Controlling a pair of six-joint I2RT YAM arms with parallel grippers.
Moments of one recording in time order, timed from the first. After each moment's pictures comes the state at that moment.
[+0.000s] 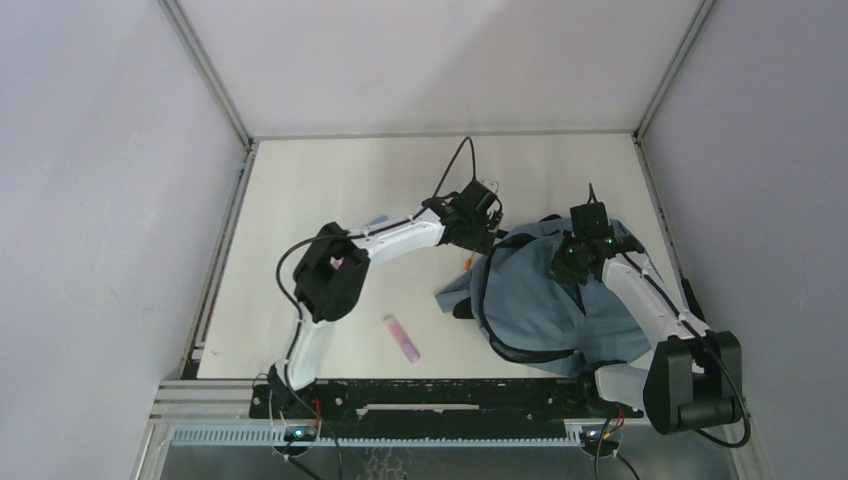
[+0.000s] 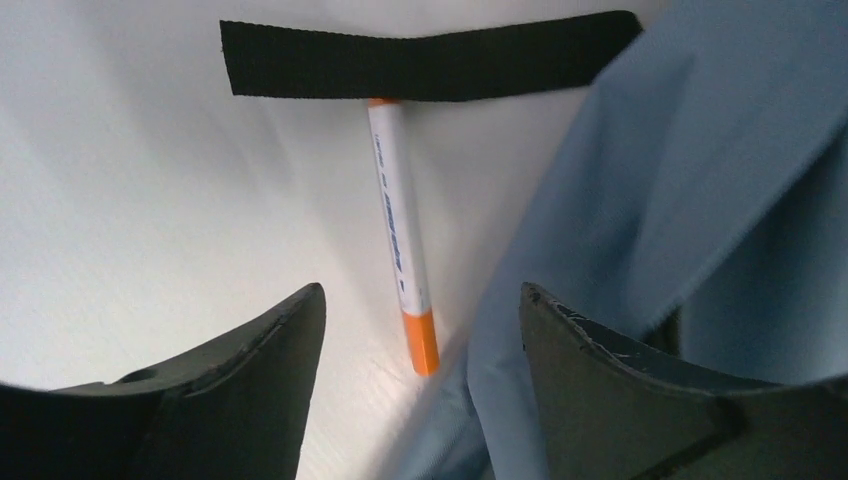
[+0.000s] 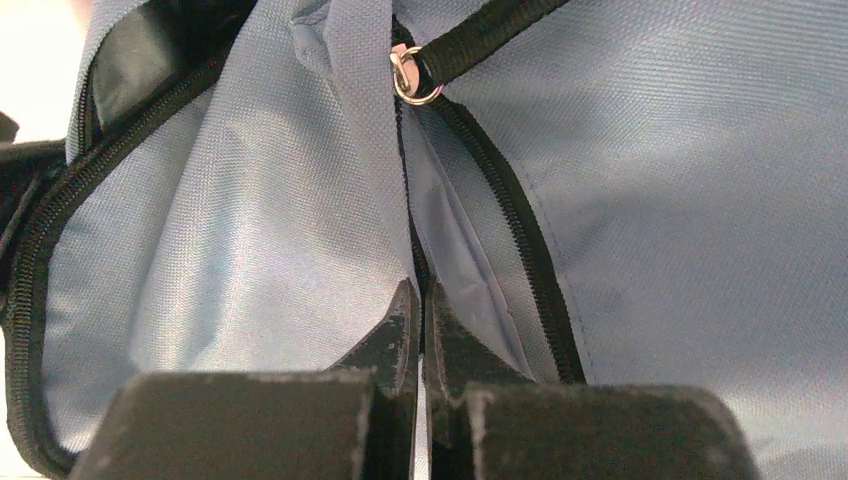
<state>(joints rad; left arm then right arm) -0.85 2.12 1.69 -0.50 -0.14 -0.38 0.14 1.23 0.81 -0.70 -0.04 0.57</state>
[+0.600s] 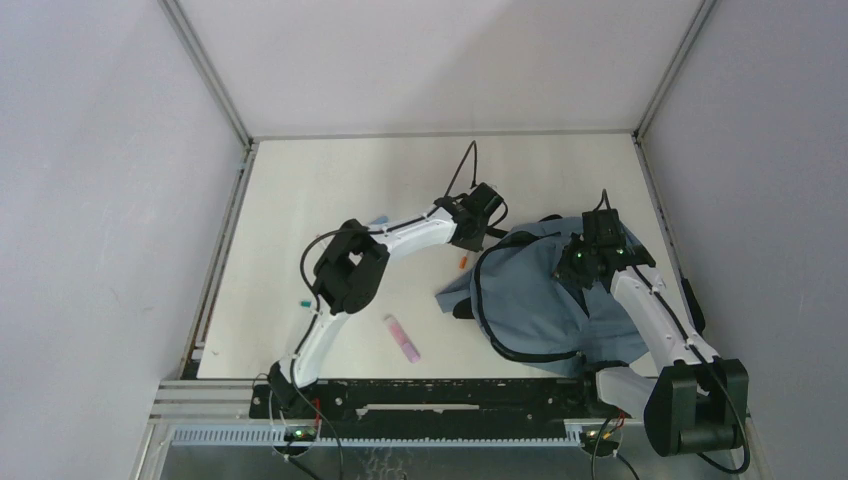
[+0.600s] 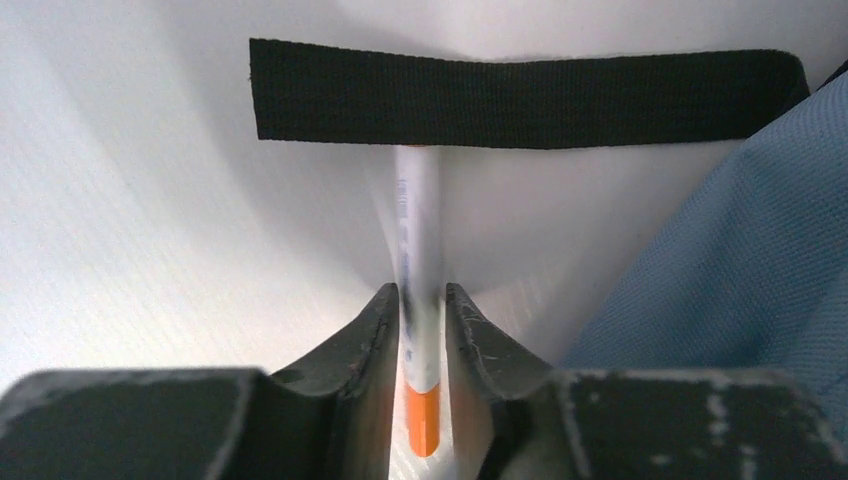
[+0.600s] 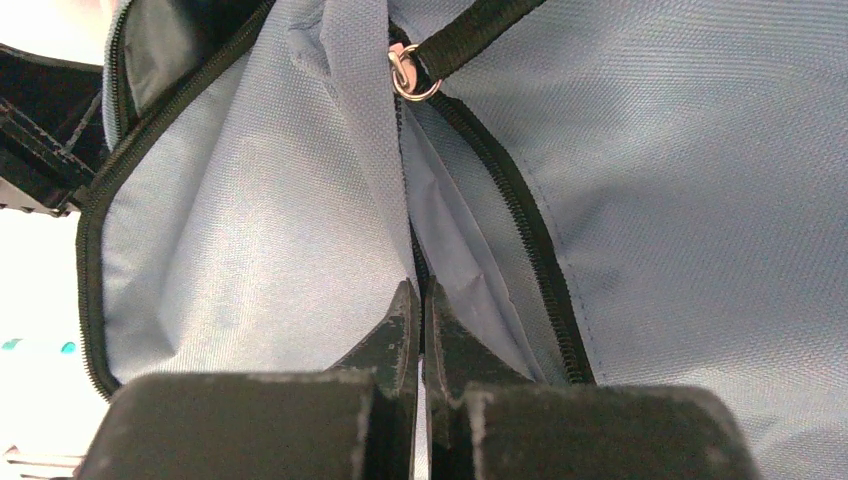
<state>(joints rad) -0.84 2.30 1.84 -0.59 -0.24 -0.42 0.09 1.12 0.76 -0.71 -0.09 0.56</state>
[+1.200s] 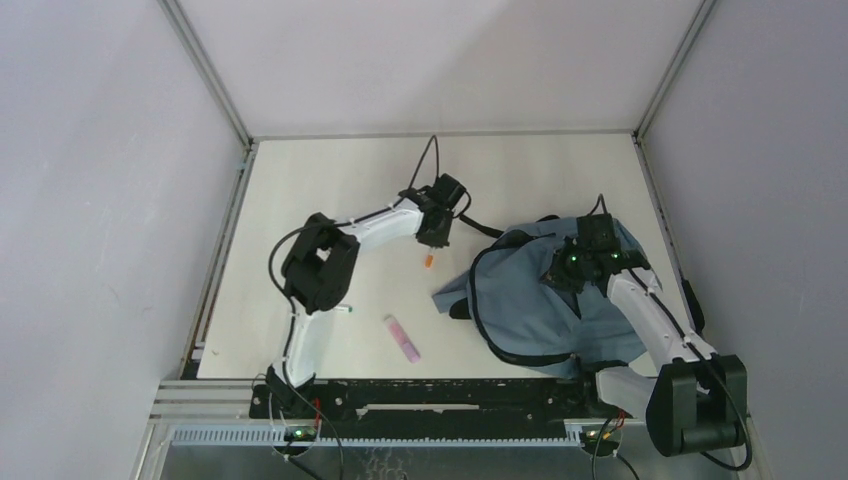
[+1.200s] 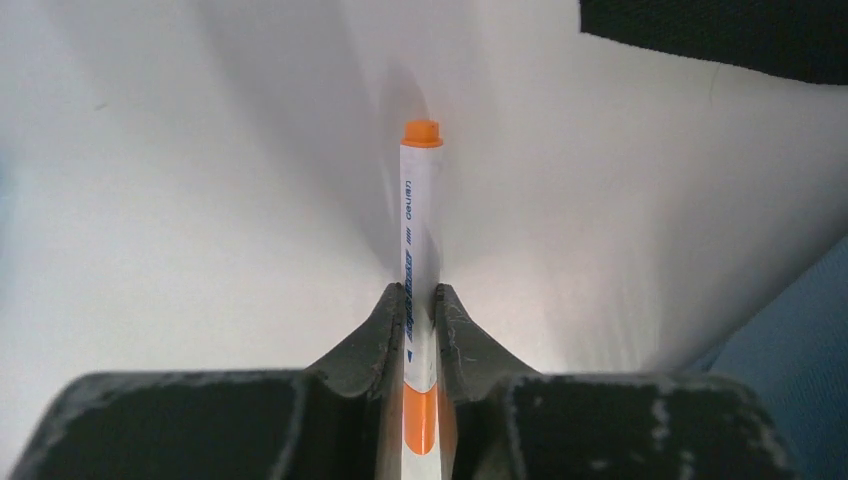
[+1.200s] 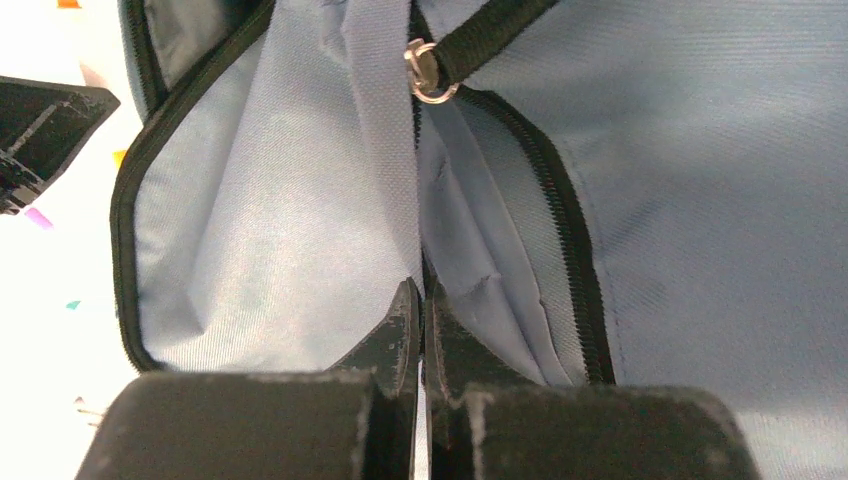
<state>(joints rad) -0.73 2.17 1.66 -0.61 -0.21 -0.39 0.10 1.10 0.72 -0.67 -0.18 0.63</state>
